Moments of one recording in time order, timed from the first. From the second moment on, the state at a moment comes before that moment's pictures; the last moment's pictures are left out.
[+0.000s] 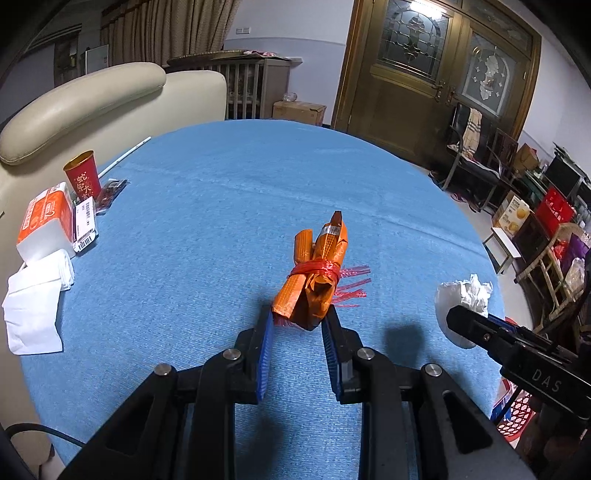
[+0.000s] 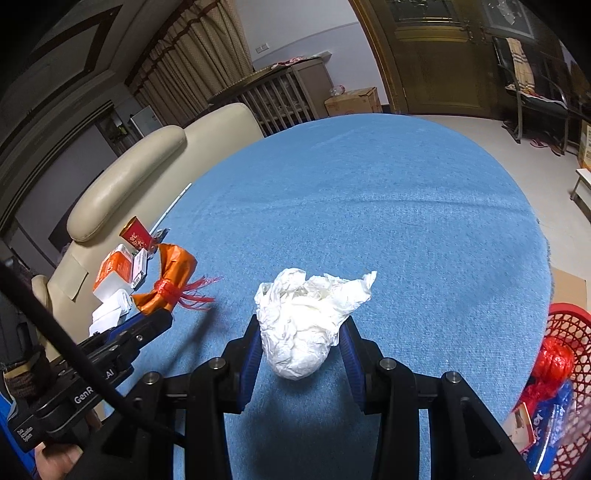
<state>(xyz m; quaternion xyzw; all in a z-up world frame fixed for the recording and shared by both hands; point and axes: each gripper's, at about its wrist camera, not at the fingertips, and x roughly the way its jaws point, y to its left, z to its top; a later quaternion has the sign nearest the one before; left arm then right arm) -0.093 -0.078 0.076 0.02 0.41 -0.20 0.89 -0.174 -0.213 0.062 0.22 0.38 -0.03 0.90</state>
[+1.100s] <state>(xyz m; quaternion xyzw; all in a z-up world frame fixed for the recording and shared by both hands) -0.076 -0.072 0.074 0.05 0.40 -0.25 0.88 -0.220 -0.244 0.063 0.24 0.37 -0.07 0.89</state>
